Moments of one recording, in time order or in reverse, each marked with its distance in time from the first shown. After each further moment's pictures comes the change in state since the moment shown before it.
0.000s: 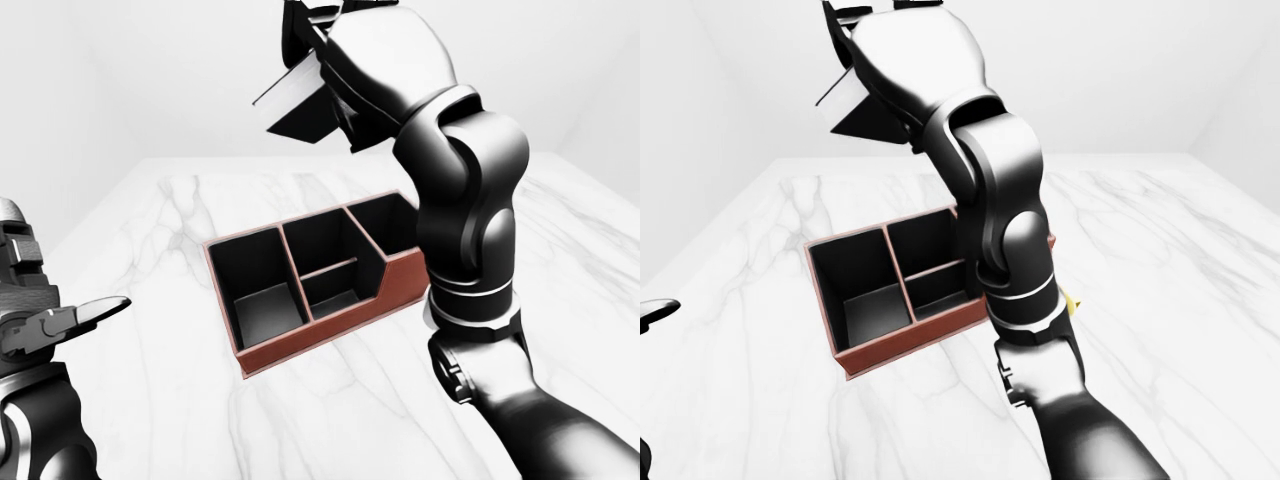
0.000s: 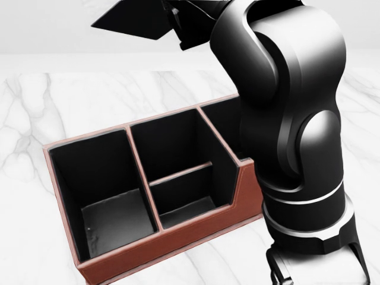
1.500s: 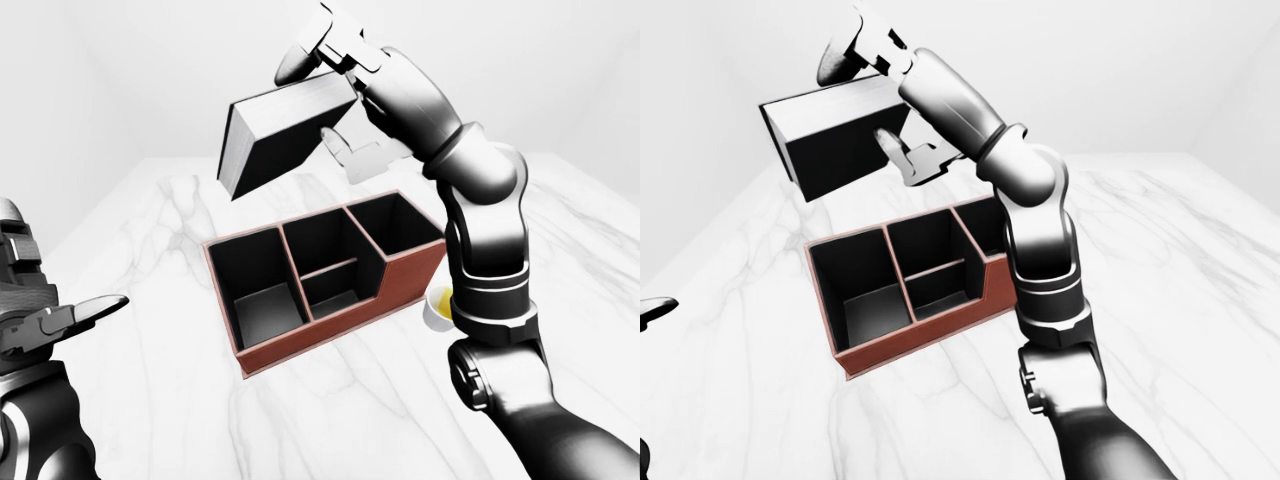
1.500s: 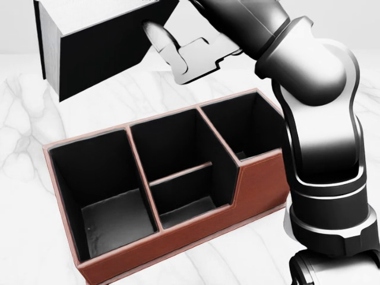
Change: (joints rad) left arm -0.005 0.008 0.003 0.009 -0.006 0.000 0.005; right arm 0.107 -0.092 -0.104 0.094 1.002 0.000 -0.053
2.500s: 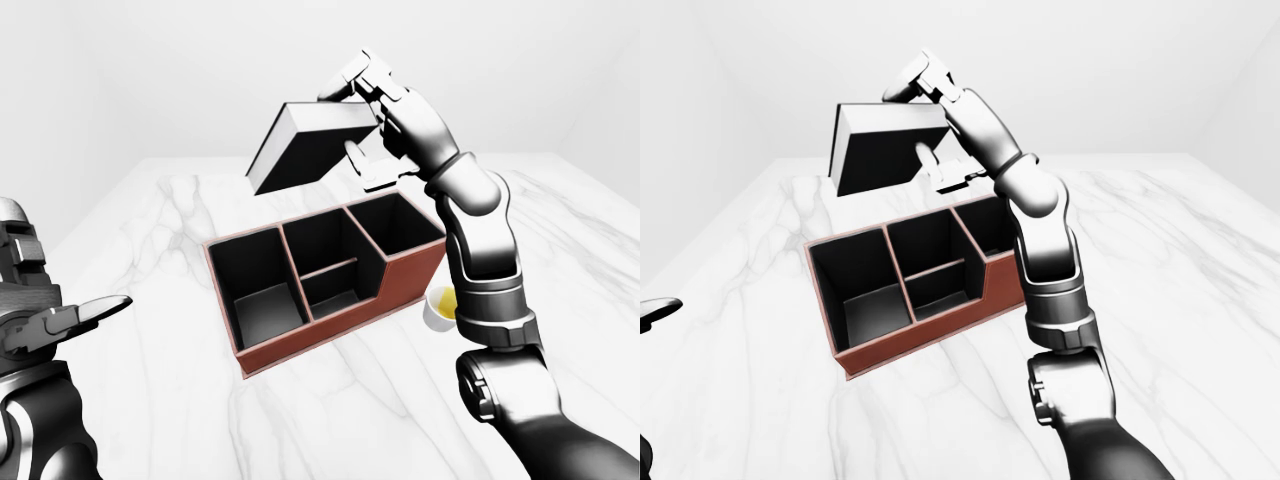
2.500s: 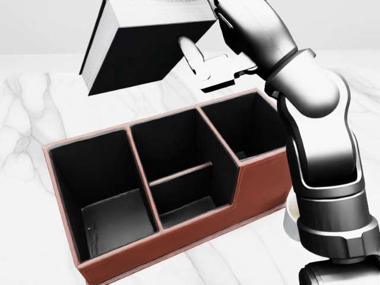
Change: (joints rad) left arm 0.001 -0.005 -0.006 0.002 0.008 0.000 -0.006; right arm 0.091 -0.033 -0.026 0.129 0.097 0.000 -0.129
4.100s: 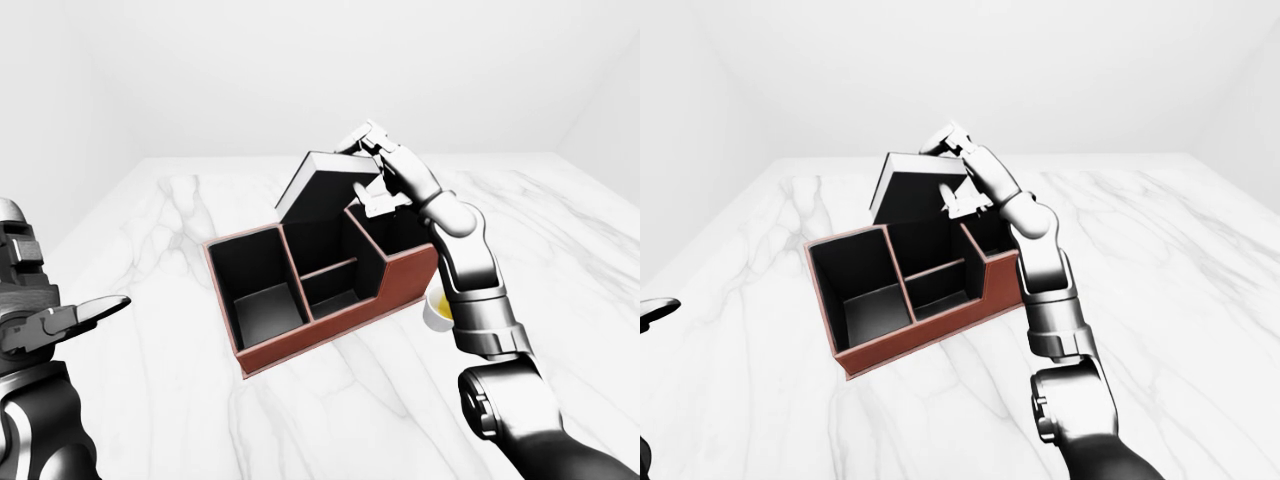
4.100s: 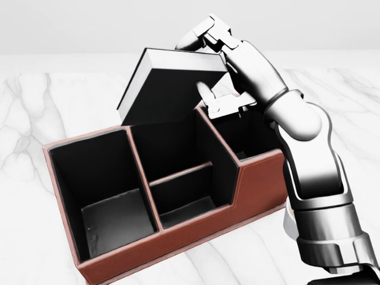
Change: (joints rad) left arm 0.000 0.002 0.004 -0.001 -0.002 0.000 0.001; right arm 0.099 0.006 -0.011 0.176 -0.033 0.000 -0.027
